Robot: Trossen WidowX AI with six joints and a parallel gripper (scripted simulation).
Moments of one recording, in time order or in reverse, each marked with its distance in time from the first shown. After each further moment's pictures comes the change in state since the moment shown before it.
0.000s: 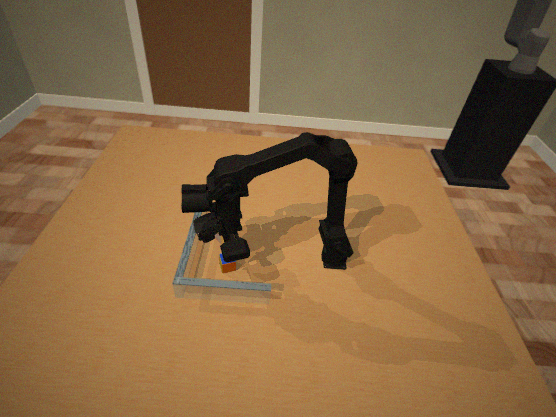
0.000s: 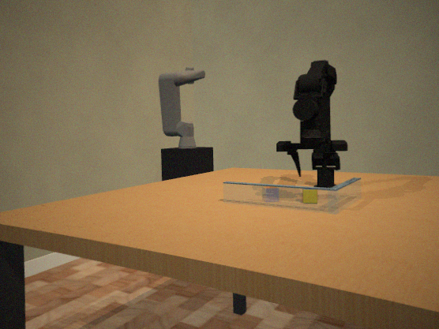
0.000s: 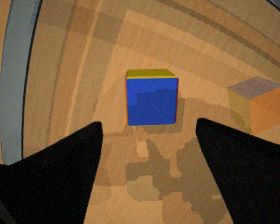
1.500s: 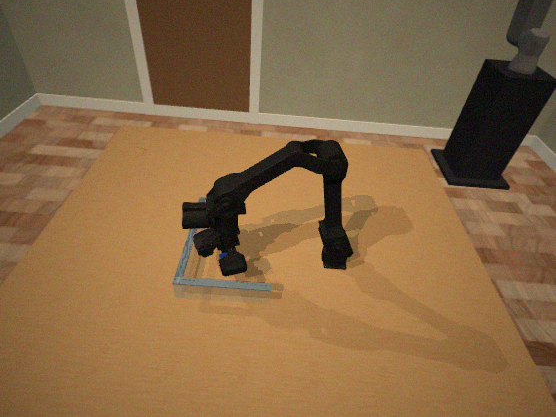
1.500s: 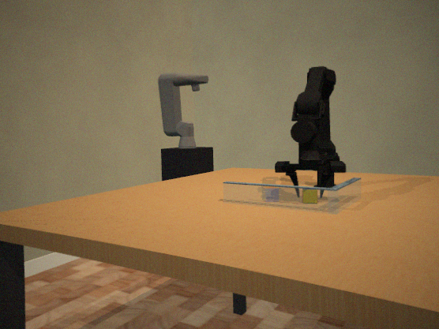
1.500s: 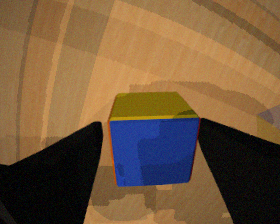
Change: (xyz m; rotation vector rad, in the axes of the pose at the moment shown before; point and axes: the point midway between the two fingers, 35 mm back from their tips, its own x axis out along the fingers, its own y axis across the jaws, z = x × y) arm 0.058 -0.005 0.005 -0.001 -0.009 -0.002
